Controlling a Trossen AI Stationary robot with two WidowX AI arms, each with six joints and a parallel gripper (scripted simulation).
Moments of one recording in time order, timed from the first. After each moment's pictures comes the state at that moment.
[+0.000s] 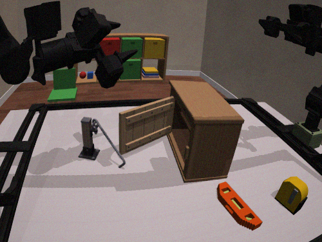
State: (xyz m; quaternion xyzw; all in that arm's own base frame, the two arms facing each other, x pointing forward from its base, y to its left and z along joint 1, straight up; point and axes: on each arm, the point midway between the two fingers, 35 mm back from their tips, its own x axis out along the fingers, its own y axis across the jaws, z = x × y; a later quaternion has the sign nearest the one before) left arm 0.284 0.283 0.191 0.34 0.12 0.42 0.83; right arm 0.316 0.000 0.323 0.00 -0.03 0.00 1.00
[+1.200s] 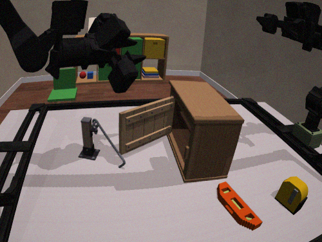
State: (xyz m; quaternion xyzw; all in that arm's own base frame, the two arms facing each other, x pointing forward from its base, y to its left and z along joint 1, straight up) left arm 0.309 0.308 0.165 0.27 0.18 0.40 0.86; right arm 0.303 -0.025 0.331 0.00 -0.02 0.00 1.00
